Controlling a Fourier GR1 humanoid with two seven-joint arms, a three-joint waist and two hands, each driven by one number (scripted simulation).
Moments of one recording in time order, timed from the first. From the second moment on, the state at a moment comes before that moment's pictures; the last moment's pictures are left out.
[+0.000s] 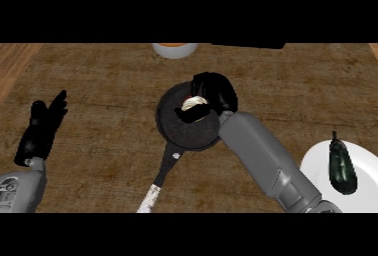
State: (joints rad) left arm -0.21 0.31 0.14 -1.31 -0.14 0.02 0.26; right arm -0.89 0.00 0.36 -0.64 0.42 -0.37 0.08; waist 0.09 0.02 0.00
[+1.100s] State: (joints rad) left arm -0.26 0.30 0.13 -1.26 -0.15 0.01 0.23; right arm -0.95 0.00 0.42 -0.51 -0.12 -0.57 -0.23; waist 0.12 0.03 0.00
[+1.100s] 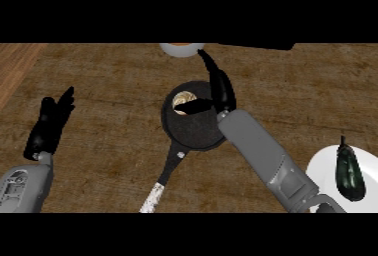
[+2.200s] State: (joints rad) left arm -0.11 0.33 0.21 -1.33 -0.13 0.02 0.25; right arm -0.72 -0.39 0.21 -0.68 -0.30 -0.22 -0.34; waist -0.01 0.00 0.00
